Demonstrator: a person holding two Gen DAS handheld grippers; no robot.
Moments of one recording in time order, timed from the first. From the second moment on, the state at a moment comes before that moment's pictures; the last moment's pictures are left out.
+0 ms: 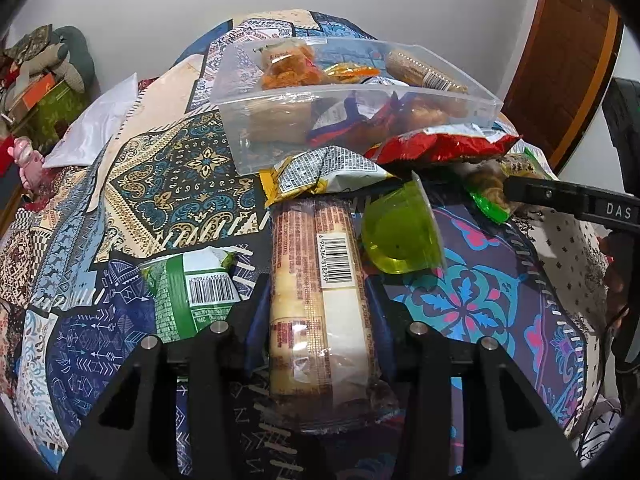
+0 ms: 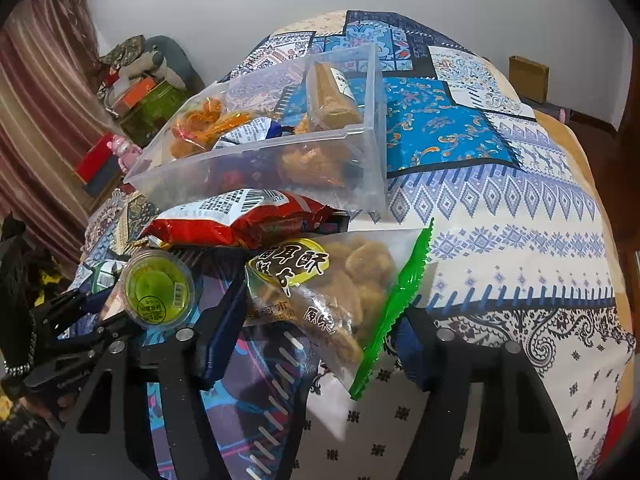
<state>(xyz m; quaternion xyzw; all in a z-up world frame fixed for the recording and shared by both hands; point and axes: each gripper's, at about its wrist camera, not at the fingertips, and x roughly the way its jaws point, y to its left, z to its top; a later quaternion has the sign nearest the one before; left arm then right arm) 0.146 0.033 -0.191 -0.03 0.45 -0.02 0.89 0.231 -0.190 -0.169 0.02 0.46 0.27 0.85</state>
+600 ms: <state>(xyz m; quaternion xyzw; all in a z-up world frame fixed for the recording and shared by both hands) 0.113 0.039 -0.141 -0.04 0.40 -0.01 0.92 0.195 -0.218 -0.139 0.03 0.42 0.26 0.87</state>
